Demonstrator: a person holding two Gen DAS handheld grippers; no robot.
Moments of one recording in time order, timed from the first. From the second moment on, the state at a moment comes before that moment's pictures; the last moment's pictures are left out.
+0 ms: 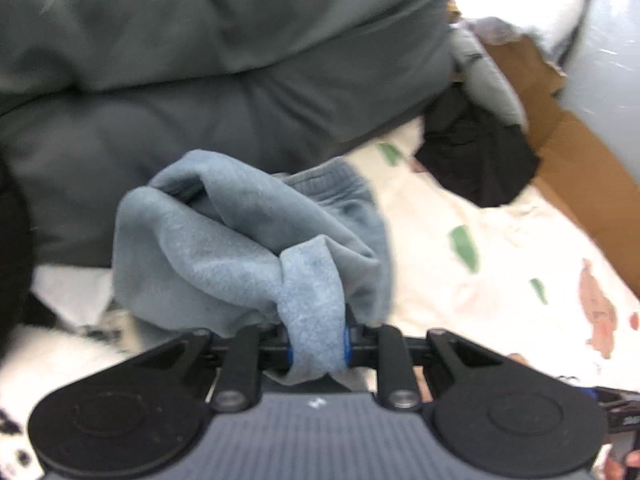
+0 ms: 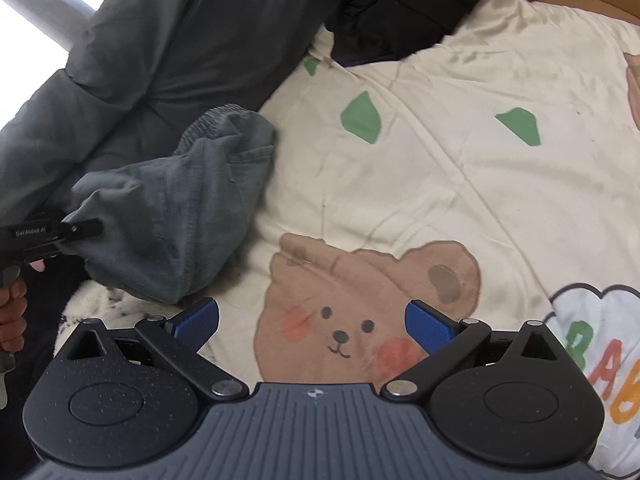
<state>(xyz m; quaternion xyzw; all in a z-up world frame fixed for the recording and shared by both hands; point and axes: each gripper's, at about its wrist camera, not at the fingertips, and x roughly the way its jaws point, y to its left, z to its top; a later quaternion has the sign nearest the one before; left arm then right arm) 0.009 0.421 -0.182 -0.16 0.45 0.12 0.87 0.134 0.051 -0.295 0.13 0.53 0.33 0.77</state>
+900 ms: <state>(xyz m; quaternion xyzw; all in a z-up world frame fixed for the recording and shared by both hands) 0.065 0.309 -0.183 -0.24 0.48 -0.08 0.84 0.119 0.112 -0.252 0.16 0.41 0.43 0.79</state>
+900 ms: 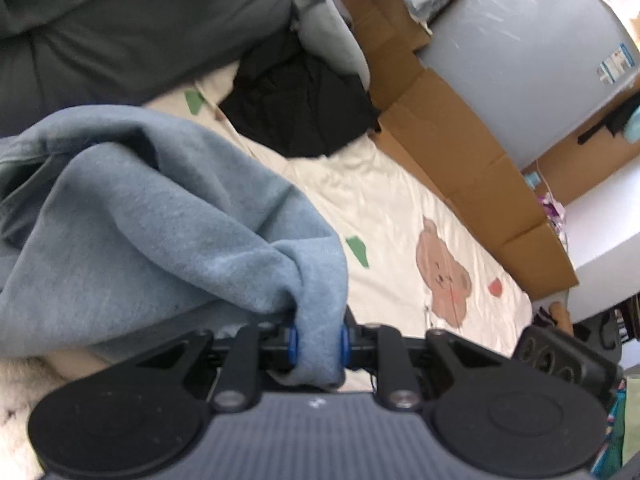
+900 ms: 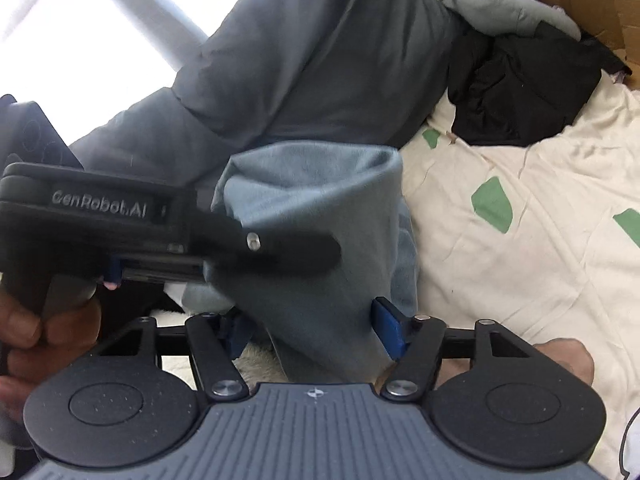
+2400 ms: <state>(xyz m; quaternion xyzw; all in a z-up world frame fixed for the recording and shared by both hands) 0.023 0.371 -0.200 -0.22 0.48 0.09 0.85 0.172 -0.033 -0.266 0.22 0.40 0.23 0.86</state>
